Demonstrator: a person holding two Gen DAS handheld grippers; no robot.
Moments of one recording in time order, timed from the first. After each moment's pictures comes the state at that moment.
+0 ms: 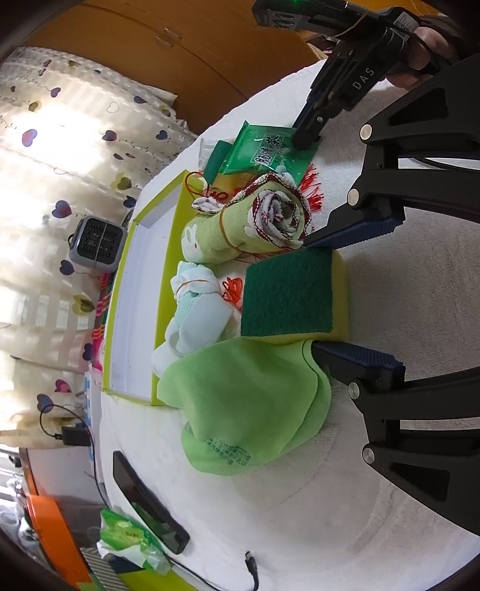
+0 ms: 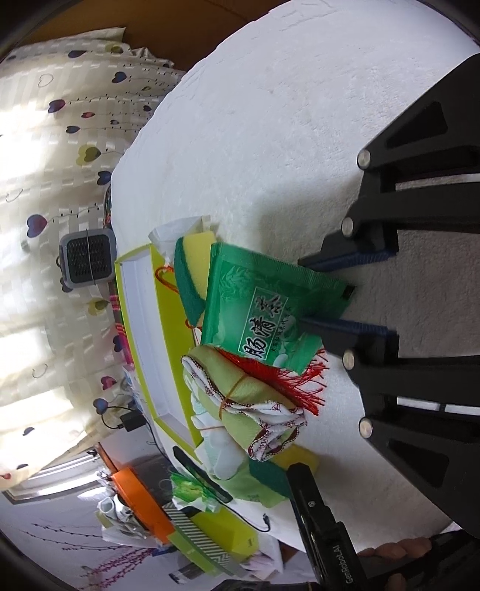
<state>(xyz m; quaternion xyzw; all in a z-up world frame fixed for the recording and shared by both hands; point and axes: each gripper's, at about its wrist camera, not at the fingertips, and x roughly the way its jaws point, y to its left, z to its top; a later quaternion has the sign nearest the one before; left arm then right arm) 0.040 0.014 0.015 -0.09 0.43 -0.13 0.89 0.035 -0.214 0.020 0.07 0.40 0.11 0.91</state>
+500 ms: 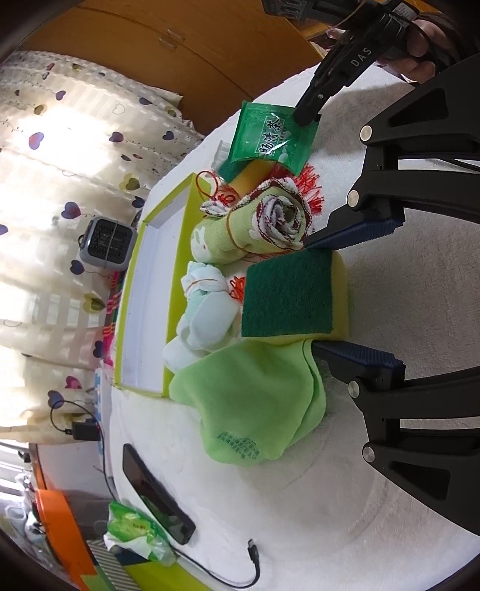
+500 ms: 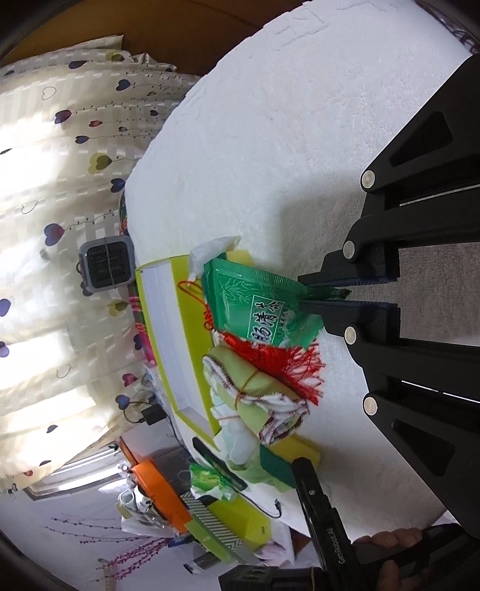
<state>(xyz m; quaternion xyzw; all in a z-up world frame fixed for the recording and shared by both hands) 0.031 0.018 0.024 -0.09 0.41 -0.12 0.90 0.016 -0.231 0.034 0.09 0.36 0.12 0.92</state>
